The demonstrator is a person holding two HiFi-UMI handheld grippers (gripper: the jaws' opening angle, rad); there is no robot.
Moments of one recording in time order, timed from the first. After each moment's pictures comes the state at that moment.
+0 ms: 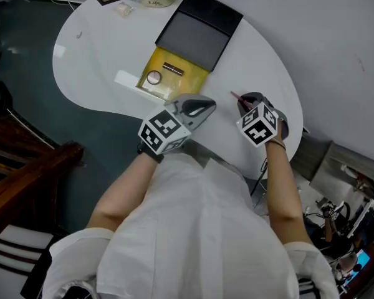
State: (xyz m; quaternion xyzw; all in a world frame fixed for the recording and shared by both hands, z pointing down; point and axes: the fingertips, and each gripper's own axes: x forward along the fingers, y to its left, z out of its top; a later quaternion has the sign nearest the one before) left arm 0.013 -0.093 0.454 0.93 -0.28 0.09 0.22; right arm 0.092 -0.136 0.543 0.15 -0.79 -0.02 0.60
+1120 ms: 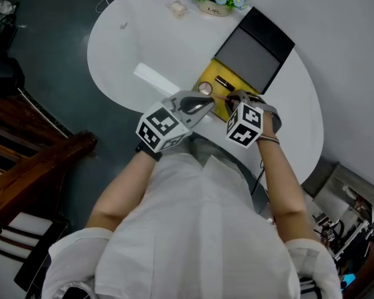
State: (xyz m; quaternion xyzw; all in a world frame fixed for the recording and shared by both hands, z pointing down) left arm -0.166 -0.096 0.461 0.91 -0.35 0.09 0.23; right arm -0.127 -0.114 0.562 -0.01 -0.79 -0.13 0.60
